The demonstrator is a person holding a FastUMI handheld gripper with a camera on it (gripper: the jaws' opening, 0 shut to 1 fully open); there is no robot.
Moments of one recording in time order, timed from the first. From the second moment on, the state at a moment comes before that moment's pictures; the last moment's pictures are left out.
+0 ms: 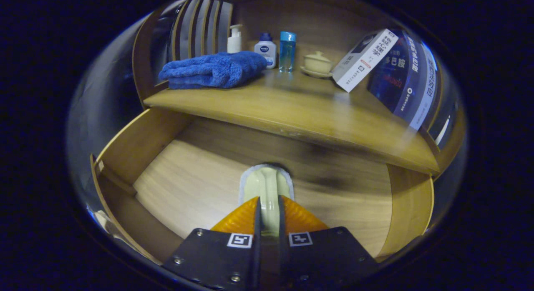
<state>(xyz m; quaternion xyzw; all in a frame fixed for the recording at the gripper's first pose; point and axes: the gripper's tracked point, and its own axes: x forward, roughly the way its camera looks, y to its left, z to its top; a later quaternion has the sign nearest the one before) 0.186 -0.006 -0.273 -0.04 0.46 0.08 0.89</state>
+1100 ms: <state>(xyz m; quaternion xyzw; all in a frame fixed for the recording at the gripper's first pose) 0.225 0.003 -0.091 0.05 0.26 0.09 0.96</state>
